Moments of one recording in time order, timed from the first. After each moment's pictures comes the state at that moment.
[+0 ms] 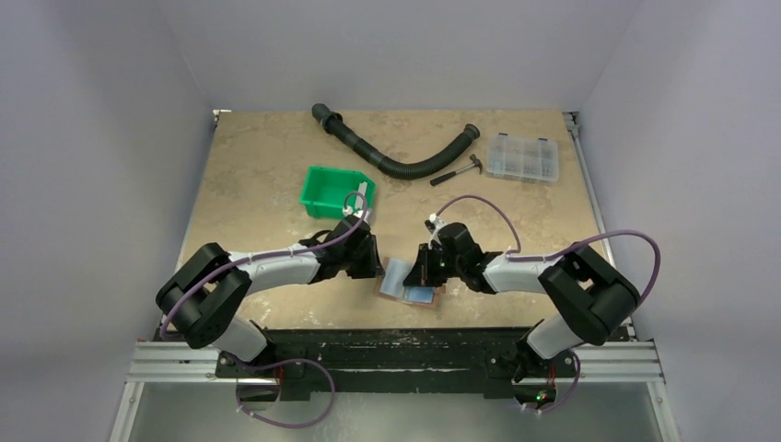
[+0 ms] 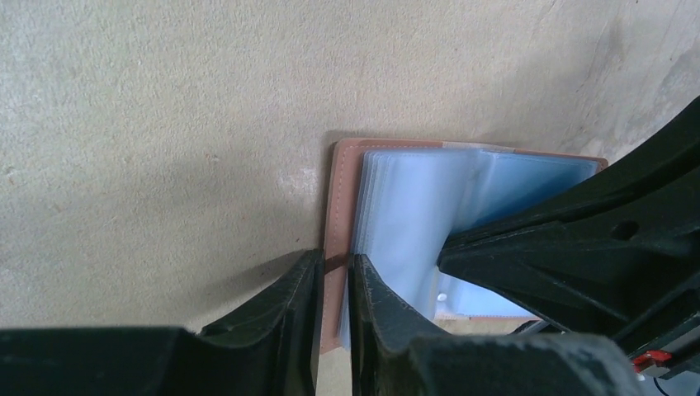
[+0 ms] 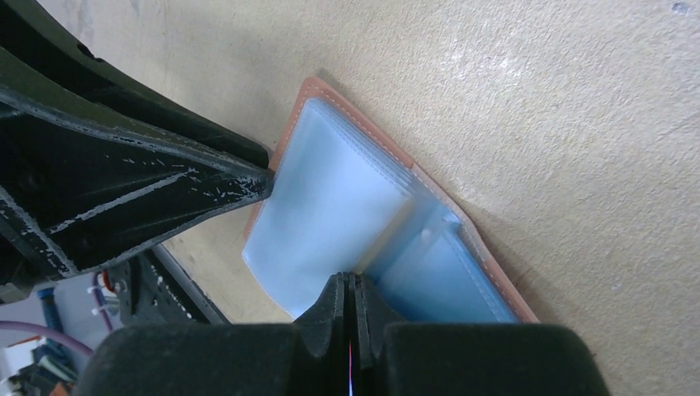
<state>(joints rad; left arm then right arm) -0.77 1.50 0.67 -0.05 0.06 -0.77 0.71 1.52 0.50 0.26 -0.30 0.71</state>
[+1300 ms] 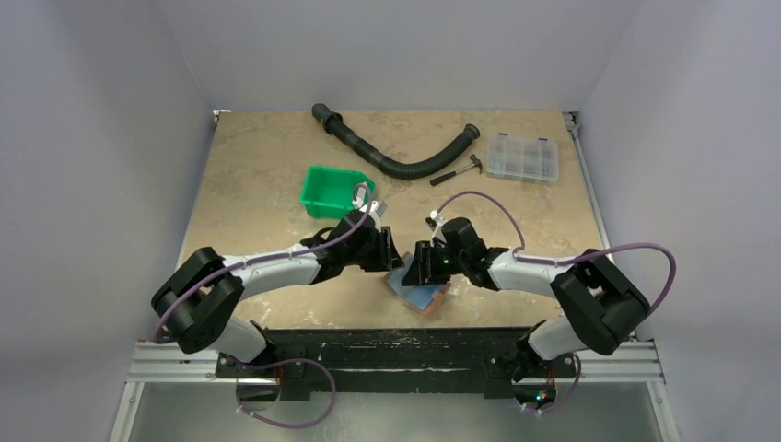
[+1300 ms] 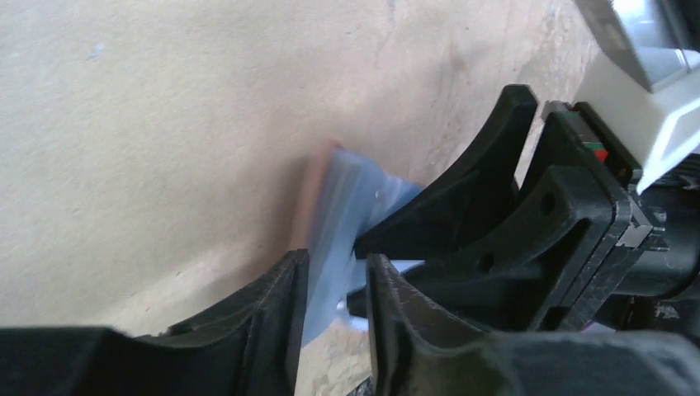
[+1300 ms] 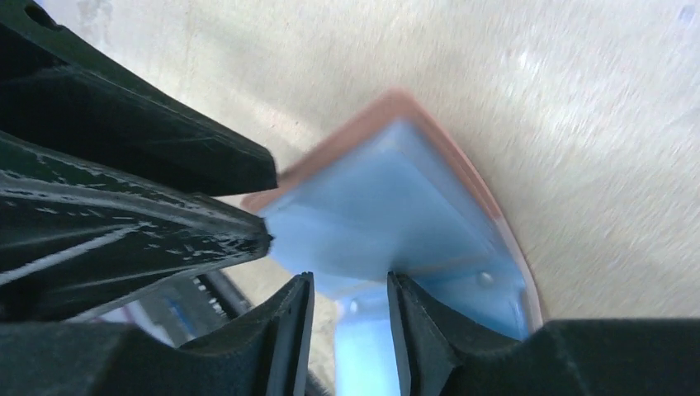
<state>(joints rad) -0.81 1.49 0.71 0.09 0.12 -0.82 0.66 1.44 0.52 0.15 -0.42 0.71</state>
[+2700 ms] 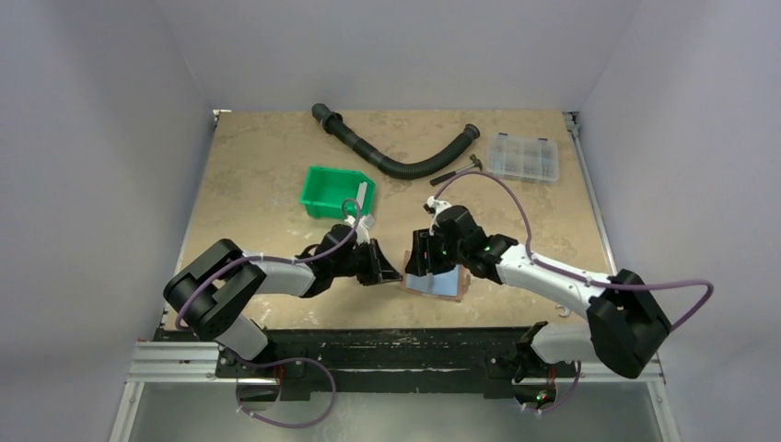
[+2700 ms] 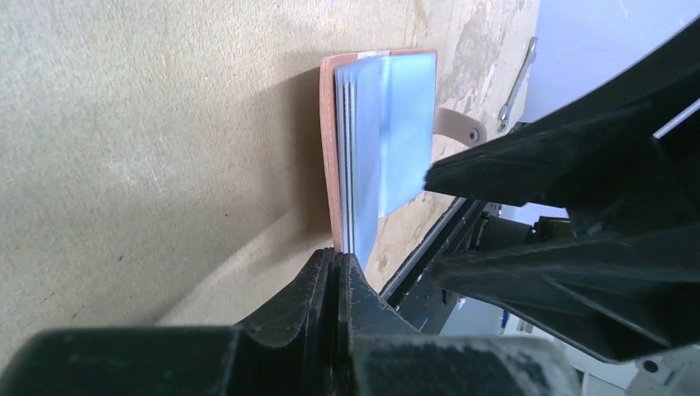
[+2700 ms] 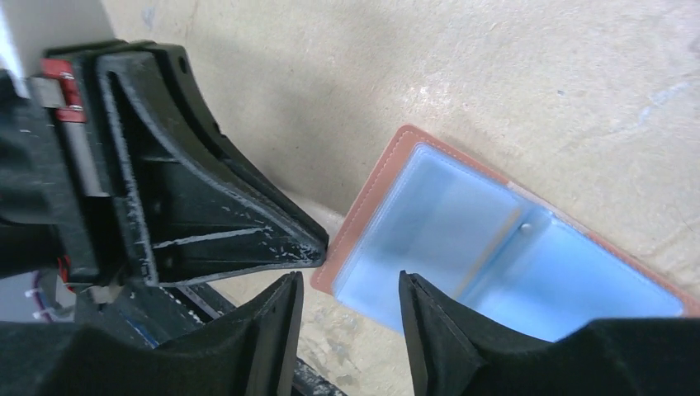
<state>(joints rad) -0.73 1.55 0.48 0.48 0.38 -1.00 0.73 1.34 0.72 -0.19 -0.17 0.53</state>
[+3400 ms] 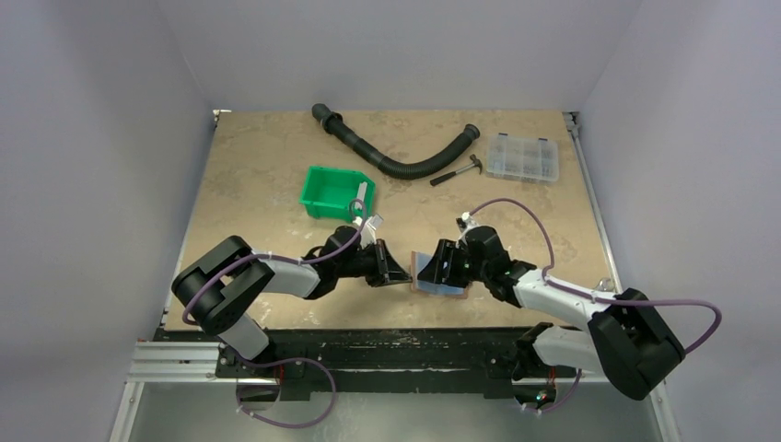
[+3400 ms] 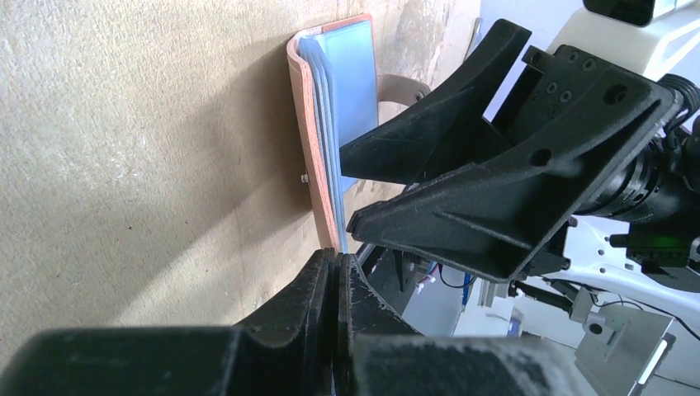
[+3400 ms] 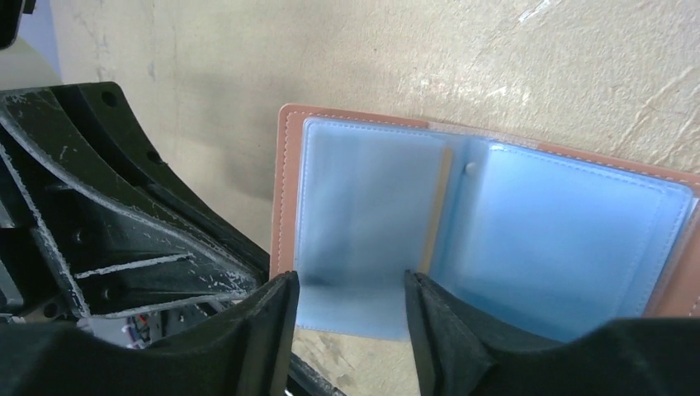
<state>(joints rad) -0.77 1.60 0.48 0.64 0.45 -1.10 0.61 1.18 0.40 0.07 -0.26 0.79</state>
